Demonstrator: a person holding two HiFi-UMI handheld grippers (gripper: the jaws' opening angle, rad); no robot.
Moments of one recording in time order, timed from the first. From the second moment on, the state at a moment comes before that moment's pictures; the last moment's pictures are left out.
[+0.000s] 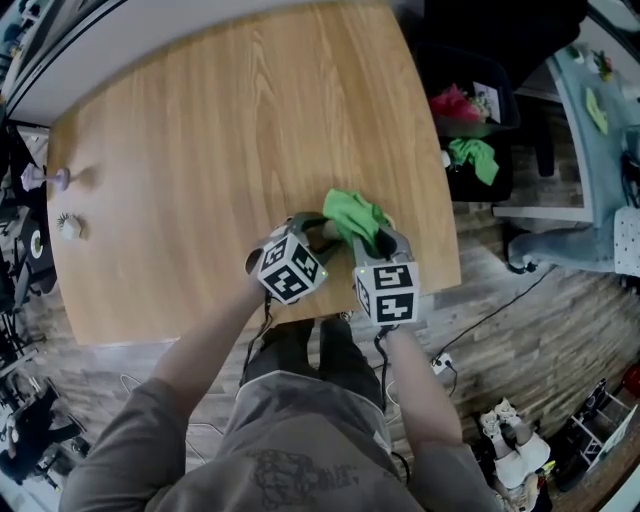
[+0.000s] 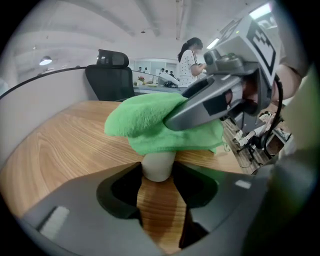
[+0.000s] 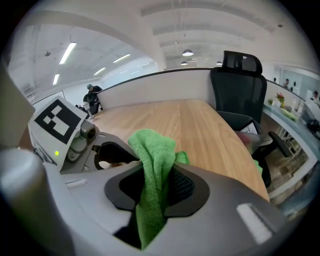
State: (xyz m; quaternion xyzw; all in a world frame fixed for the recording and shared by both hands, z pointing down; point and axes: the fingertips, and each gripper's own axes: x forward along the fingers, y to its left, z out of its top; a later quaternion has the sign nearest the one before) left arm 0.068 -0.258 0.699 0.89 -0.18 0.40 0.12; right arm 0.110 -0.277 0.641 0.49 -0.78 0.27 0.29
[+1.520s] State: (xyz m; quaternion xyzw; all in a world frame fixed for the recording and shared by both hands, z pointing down) left arm 0.066 -0.258 0.699 0.90 -0.18 0.38 0.12; right arm 0.061 -0.255 0.650 0.40 -0.81 0.24 0.35
